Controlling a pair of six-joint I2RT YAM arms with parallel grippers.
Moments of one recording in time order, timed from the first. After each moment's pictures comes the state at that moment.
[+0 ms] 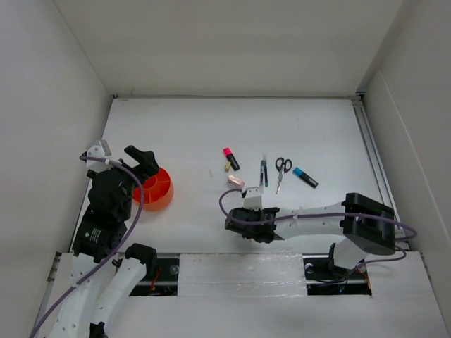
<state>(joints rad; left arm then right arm) -0.29 0.53 0.89 -0.58 -0.40 -0.57 1.29 1.61 0.84 -0.49 0.50 1.06</state>
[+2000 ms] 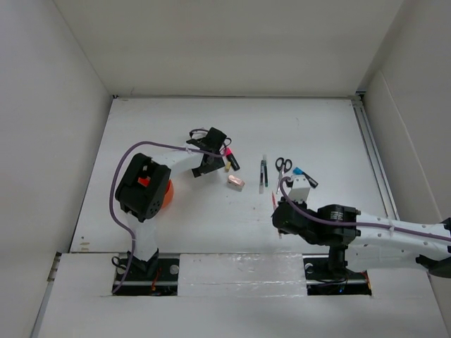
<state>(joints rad) -0.56 1.89 1.25 -0.51 -0.34 -0.88 1.33 0.95 0.88 -0.96 0.64 1.07</state>
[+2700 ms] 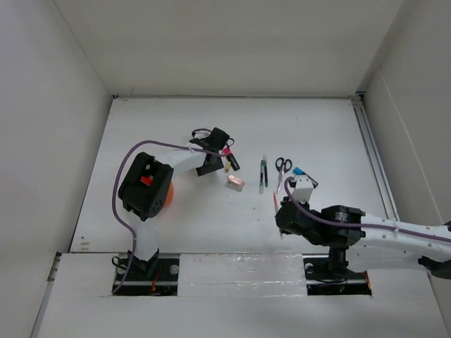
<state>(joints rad) -0.58 1.91 1.27 -0.53 -0.36 -0.87 1.33 0.92 0.87 -0.96 0.64 1.07</state>
